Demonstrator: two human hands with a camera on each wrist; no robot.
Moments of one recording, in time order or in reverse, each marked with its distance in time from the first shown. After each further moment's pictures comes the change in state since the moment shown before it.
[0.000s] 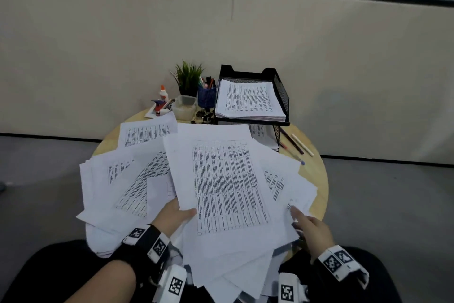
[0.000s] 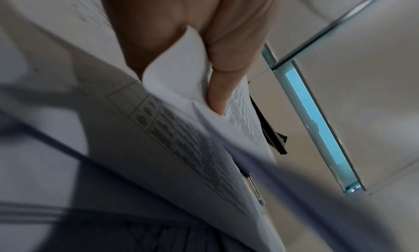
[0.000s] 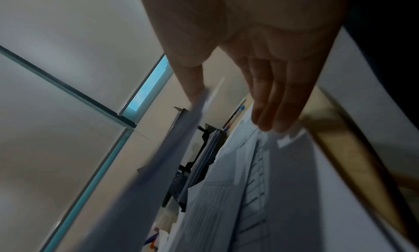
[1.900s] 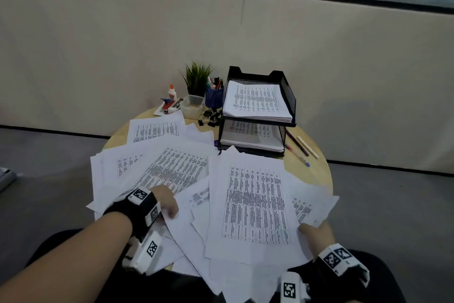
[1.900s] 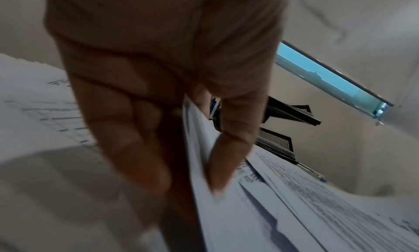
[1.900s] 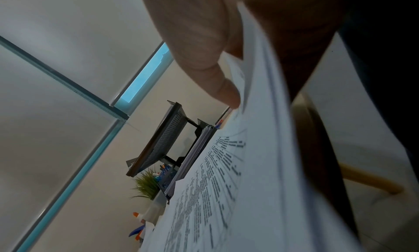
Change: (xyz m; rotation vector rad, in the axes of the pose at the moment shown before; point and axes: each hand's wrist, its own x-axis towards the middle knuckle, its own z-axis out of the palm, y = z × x) left_hand 0.017 0.032 -0.049 0.699 -0.110 -0.354; right_hand 0.007 0.009 -0.003 -0.212 0.119 -0.023
